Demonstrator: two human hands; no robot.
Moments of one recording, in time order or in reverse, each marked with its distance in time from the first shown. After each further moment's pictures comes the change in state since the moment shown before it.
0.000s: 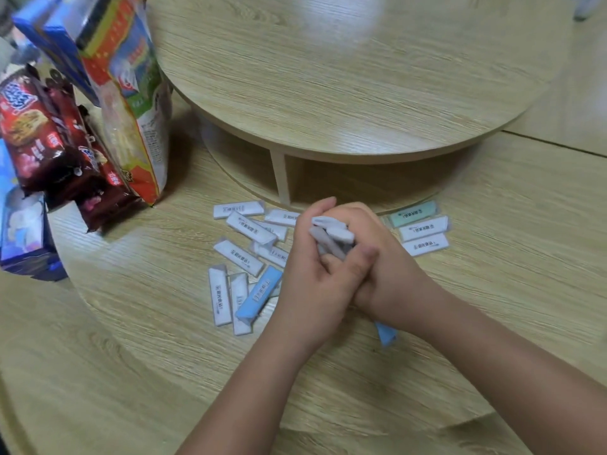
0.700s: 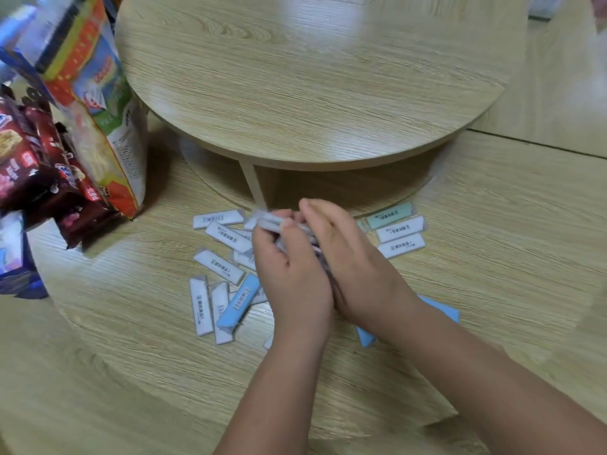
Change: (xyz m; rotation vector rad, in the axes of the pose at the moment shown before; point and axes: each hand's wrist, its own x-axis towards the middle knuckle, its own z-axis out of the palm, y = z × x) left_hand 0.015 0.006 0.036 -0.100 0.596 -0.042; right_hand -0.007 0.019 0.007 -0.340 0.126 -0.212
